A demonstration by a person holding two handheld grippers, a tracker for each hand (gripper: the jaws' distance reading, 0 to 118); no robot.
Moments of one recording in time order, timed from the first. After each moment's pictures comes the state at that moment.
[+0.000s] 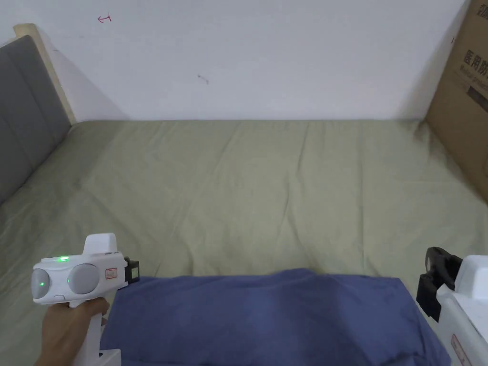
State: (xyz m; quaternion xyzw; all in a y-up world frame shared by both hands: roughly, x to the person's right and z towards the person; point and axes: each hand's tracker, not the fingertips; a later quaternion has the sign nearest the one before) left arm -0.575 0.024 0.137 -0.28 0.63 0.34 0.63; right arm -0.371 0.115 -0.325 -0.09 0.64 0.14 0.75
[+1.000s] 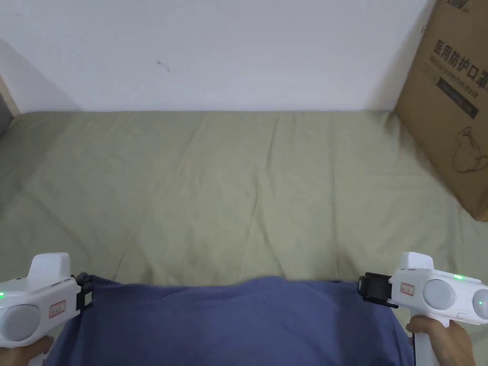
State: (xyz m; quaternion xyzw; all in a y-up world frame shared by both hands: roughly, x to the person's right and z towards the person) left arm -0.572 0.017 0.125 -0.29 0.62 0.28 0.67; right arm -0.540 -0.048 -0.452 -0.41 0.56 0.26 0.67
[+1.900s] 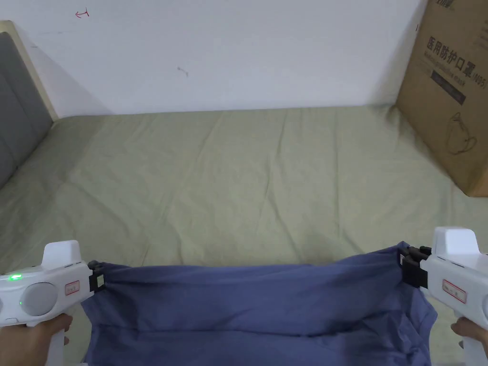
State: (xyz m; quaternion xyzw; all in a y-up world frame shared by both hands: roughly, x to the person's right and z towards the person) left arm -0.471 0.048 0.171 -0.26 0.65 0.29 0.65; right arm -0.340 0.096 -0.390 -0.25 0.67 0.20 0.67
